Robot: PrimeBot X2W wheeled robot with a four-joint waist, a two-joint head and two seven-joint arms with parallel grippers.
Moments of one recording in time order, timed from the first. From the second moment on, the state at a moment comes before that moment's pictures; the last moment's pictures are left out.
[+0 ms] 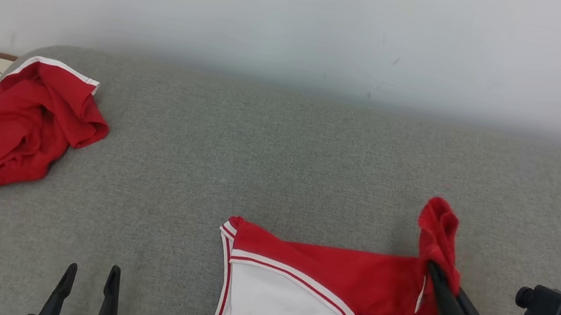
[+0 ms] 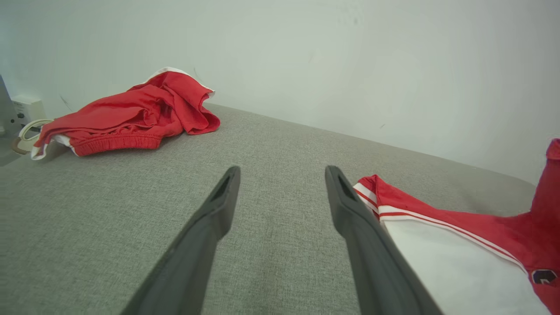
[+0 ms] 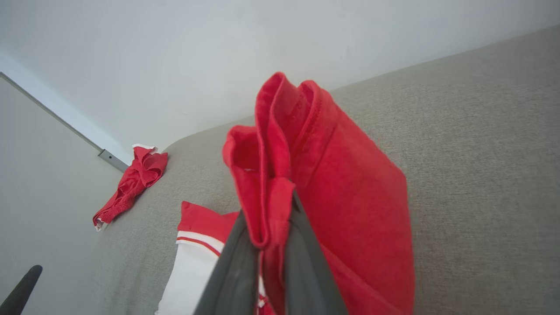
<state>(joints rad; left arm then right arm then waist) 0.00 0.08 -0.10 0.04 -0.27 0.06 -0.26 -0.08 -0.21 0.19 -0.07 0.62 0.13 0.26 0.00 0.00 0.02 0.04</state>
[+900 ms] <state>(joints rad) -0.04 0.06 -0.13 0.09 -0.27 0.03 -0.26 -0.22 -0.05 0.46 0.25 0.65 0.13 0.12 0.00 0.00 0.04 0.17</state>
